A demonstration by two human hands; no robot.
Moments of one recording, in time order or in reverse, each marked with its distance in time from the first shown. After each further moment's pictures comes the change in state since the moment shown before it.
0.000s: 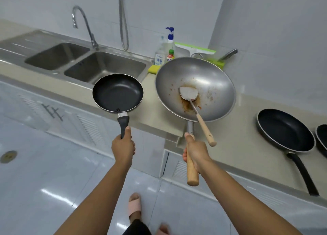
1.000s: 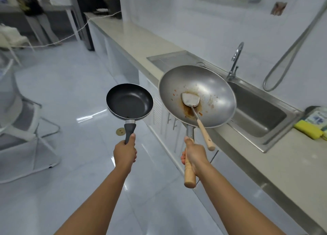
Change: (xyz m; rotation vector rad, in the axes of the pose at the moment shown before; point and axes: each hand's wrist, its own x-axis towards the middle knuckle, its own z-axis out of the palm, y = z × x) left_hand 0.154 0.052 -0.430 -0.079 0.578 -0.023; right_hand -0.145 -0.033 0.472 -0.334 -0.513 -0.141
